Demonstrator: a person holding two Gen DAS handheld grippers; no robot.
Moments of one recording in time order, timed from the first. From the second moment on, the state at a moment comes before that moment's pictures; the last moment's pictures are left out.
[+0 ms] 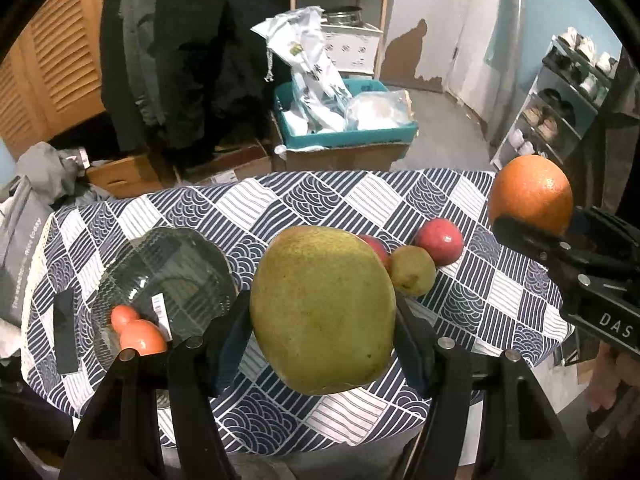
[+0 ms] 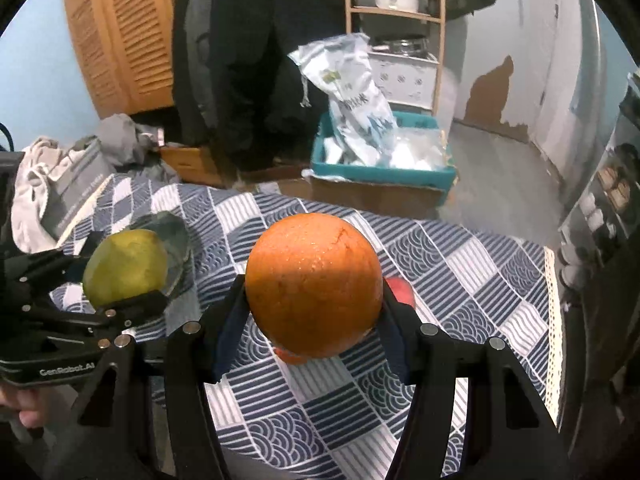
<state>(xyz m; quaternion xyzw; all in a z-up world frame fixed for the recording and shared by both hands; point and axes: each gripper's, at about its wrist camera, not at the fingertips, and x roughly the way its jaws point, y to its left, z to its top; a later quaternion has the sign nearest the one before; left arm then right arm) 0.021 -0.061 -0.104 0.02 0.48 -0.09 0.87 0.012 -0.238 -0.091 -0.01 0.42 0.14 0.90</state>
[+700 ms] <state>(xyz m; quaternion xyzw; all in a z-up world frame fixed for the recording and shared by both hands) 0.020 0.003 -0.098 -0.01 0.46 -0.04 0.89 0.030 -0.167 -0.082 -0.02 0.41 0.20 0.89</state>
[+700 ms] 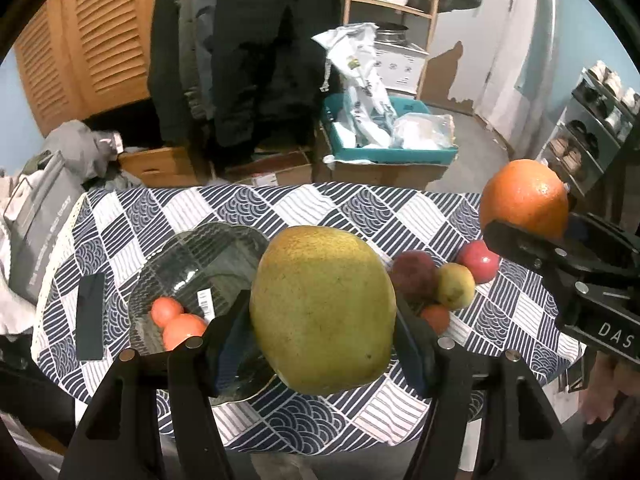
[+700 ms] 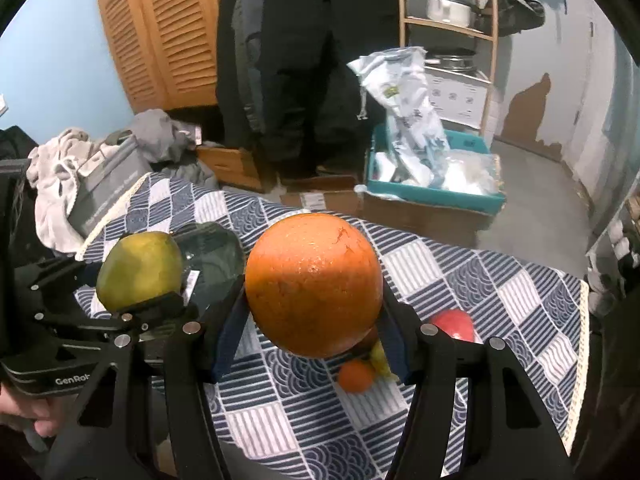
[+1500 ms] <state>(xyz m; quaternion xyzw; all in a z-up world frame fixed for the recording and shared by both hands) 0.037 0.090 -0.164 -0.08 0.52 0.03 0.85 0.083 -0.059 -0.139 -0.05 0.48 0.26 0.84</state>
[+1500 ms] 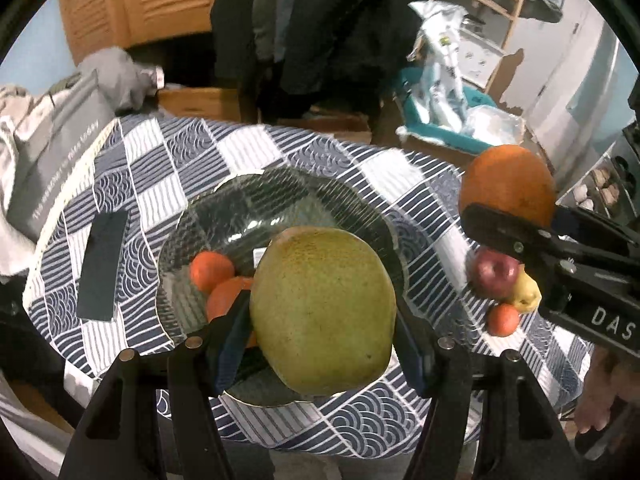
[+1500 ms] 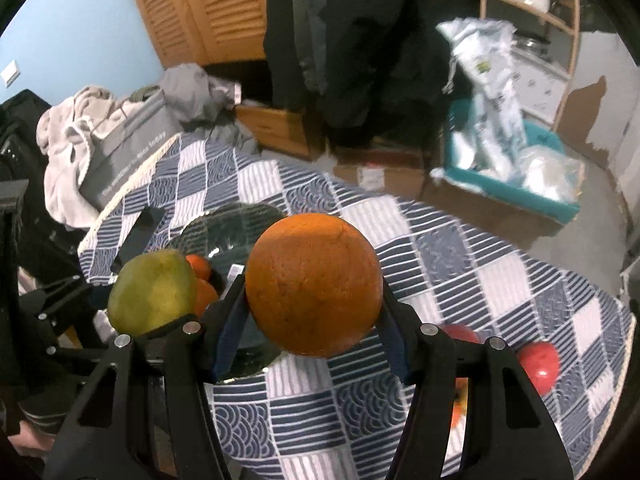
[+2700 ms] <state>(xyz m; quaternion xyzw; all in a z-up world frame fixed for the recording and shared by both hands) 0.036 0.112 -0.245 -0.11 0.61 0.04 0.78 0.098 -0.013 -0.226 -0.07 0.57 0.28 0.77</state>
